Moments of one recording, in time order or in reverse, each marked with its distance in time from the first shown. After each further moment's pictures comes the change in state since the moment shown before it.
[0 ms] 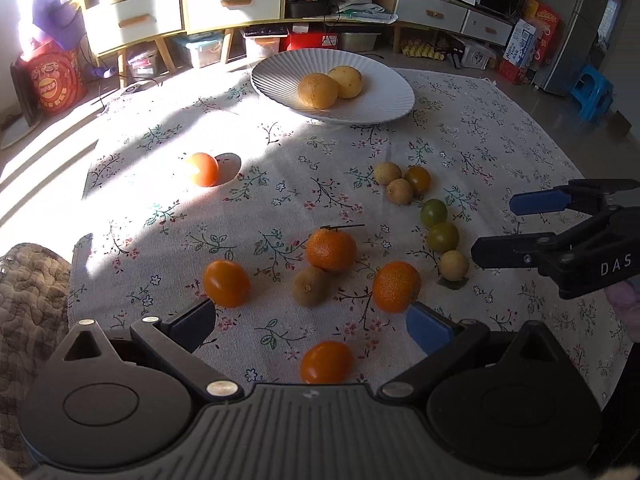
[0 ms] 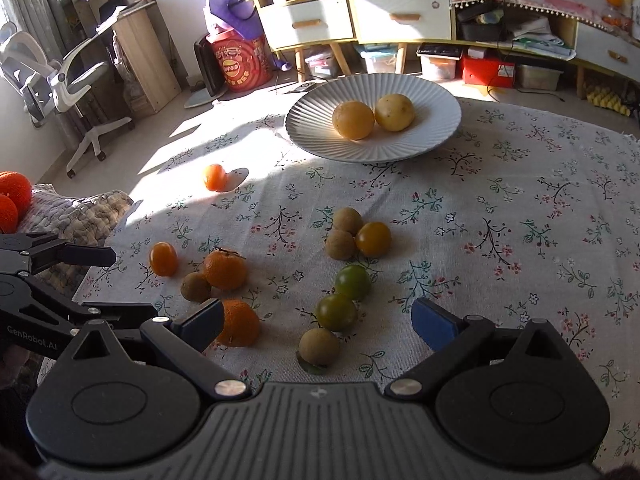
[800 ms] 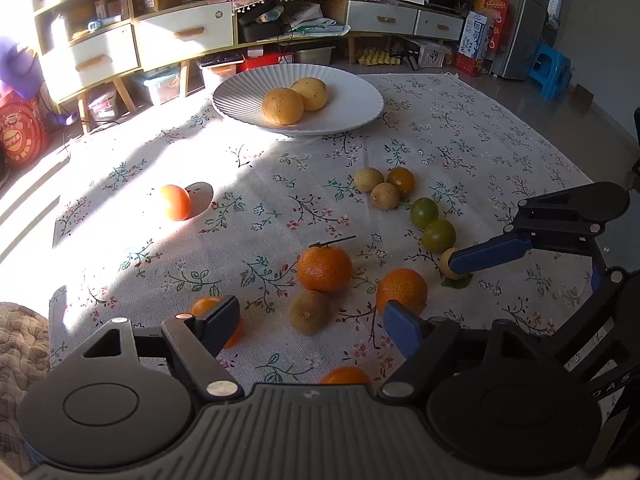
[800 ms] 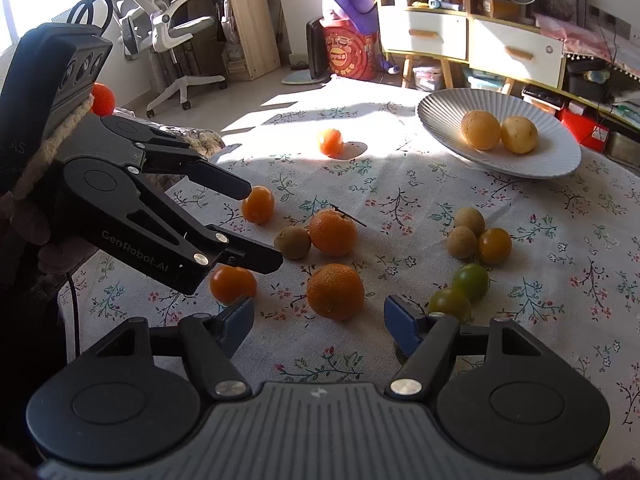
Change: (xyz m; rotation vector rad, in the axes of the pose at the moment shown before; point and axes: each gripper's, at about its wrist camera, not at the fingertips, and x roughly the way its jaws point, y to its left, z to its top) left arm 0.021 0.007 0.003 0.132 -0.099 -0.063; right arm 0.010 0.049 -0.029 -0.288 -0.008 0.160
